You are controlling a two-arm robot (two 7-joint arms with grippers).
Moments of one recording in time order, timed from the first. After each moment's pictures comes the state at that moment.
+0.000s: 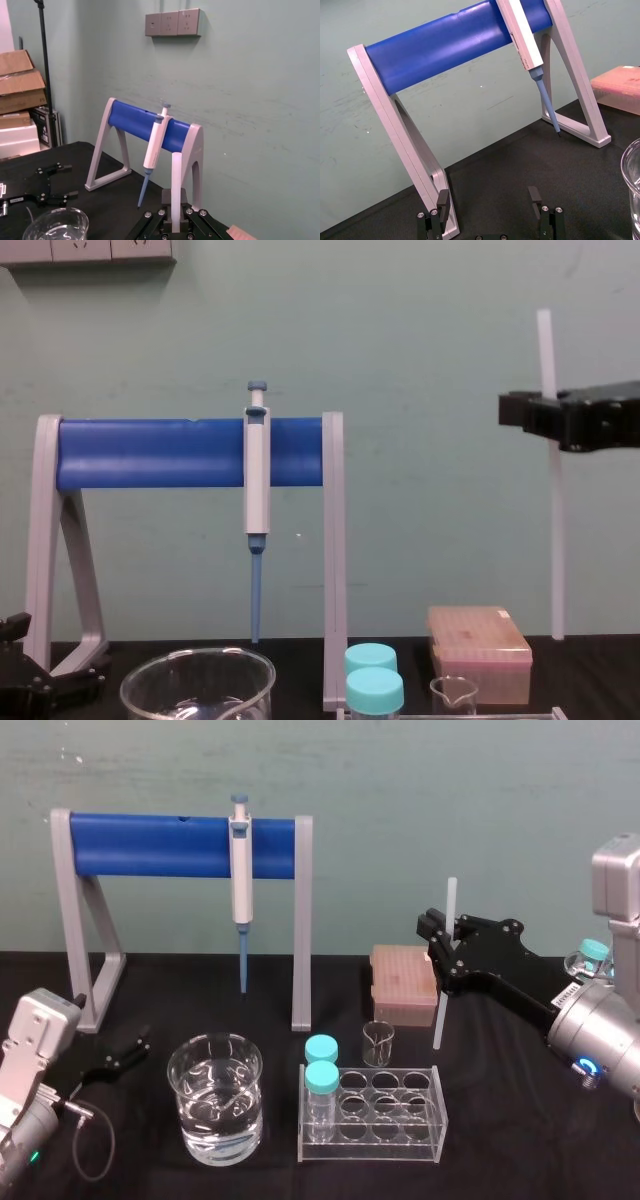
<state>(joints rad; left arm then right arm) -0.20 0.60 0.45 -1.41 -0.25 -0.12 0.03 0.19 0.53 -0.26 -1.86 0.45 0.20 0.32</state>
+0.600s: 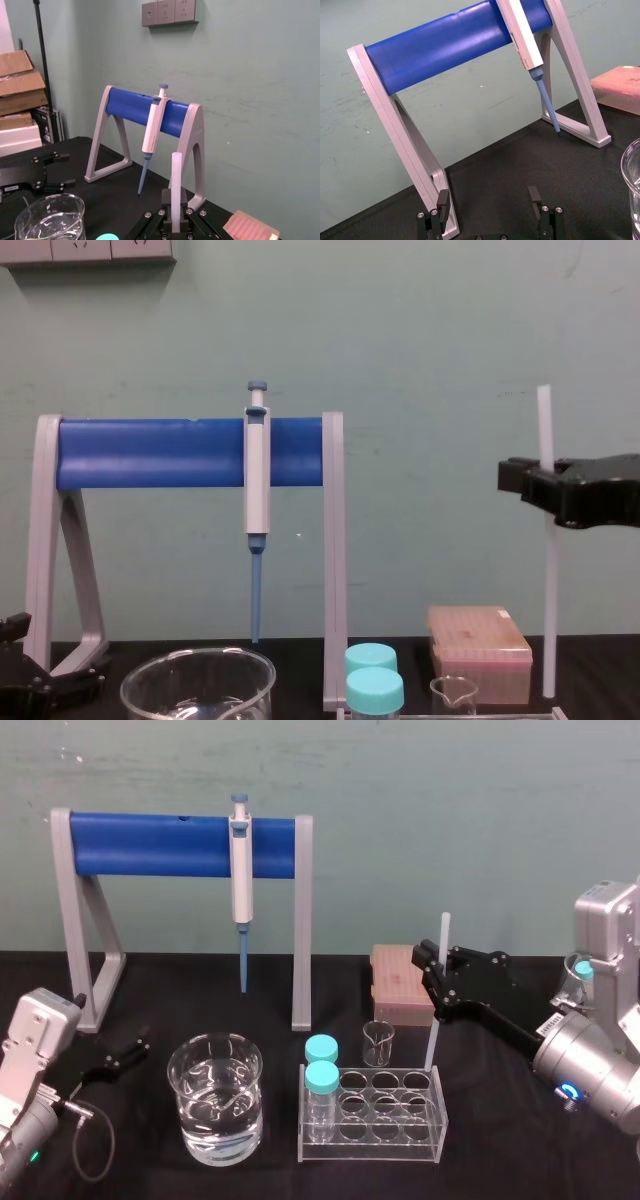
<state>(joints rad) -0.20 0.60 0.45 -1.41 -0.25 -0.12 0.03 0.18 0.49 -0.28 -1.73 0.44 0.09 0.36</state>
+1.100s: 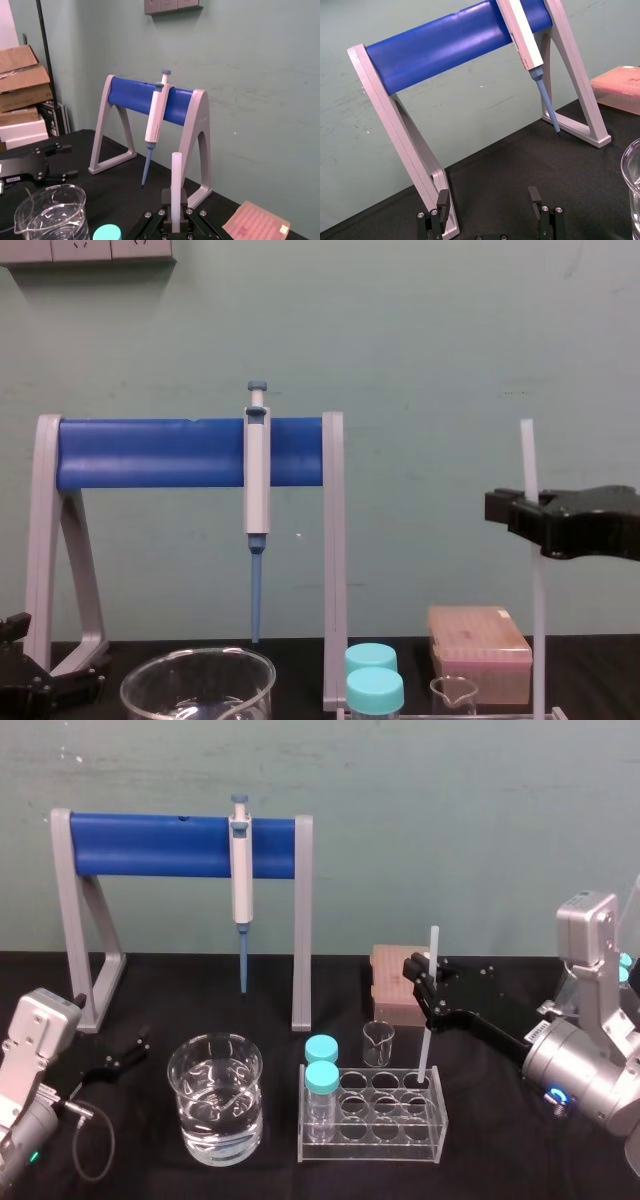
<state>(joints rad) -0.20 0.60 0.45 -1.41 -0.25 -0.12 0.03 0.21 0.47 -0.30 -1.65 0.44 0.09 0.40</state>
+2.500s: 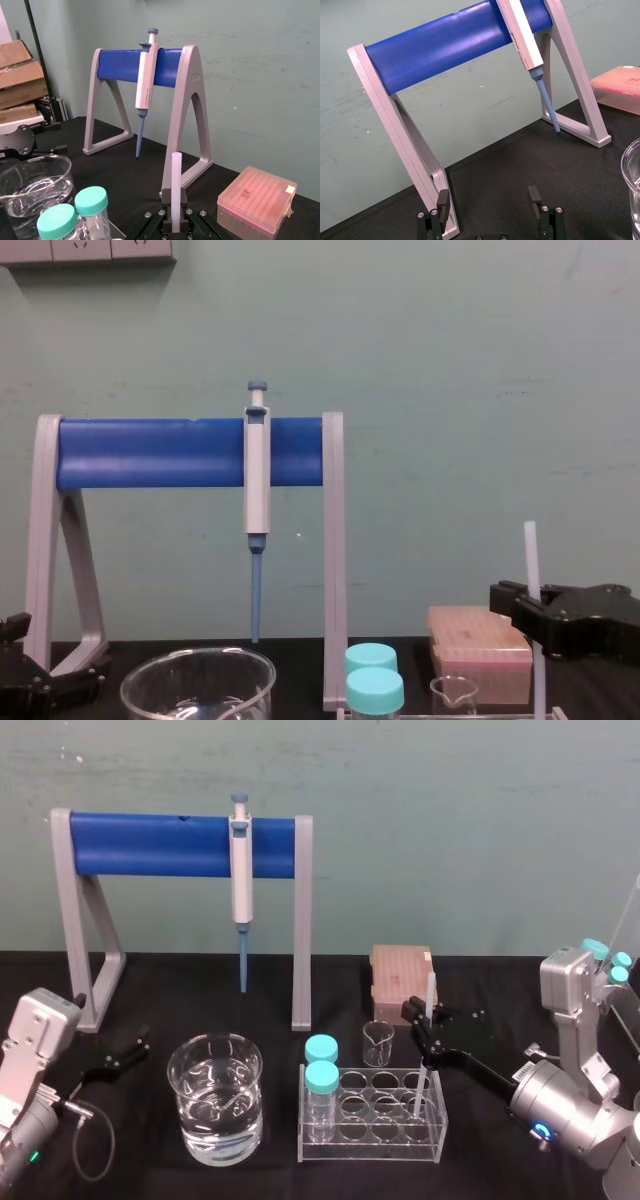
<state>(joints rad) -0.20 0.60 0.45 -1.41 -0.25 -0.12 0.03 0.23 0.42 -0.33 -1.44 0.45 -0.04 0.45</state>
